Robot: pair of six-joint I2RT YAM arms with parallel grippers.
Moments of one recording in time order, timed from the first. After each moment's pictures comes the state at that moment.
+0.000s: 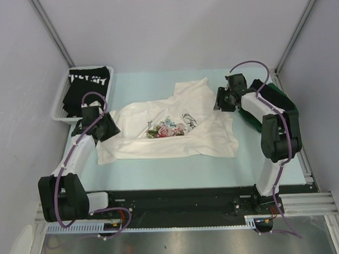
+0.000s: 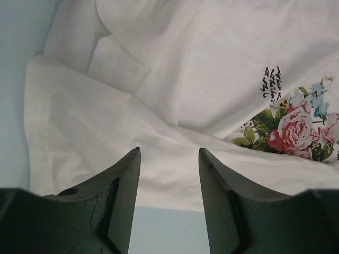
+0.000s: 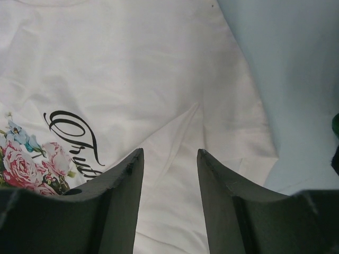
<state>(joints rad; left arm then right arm) 0.05 1.26 0.84 -0.45 0.07 -0.41 0.18 1.87 1.38 -0.40 -0.13 0.33</state>
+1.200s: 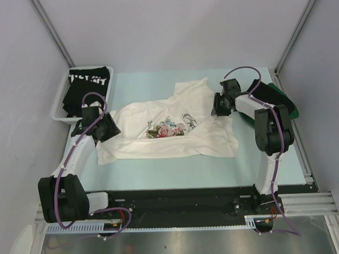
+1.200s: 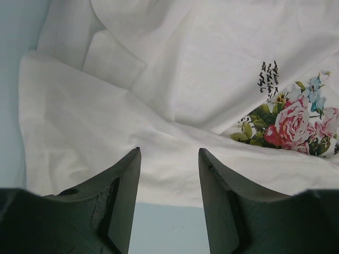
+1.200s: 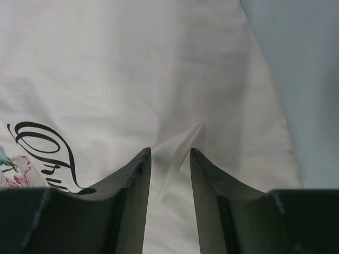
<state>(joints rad) 0.05 1.25 0.84 -0.47 0.09 -0.41 0.20 1.99 1.38 -0.33 -0.14 0.33</state>
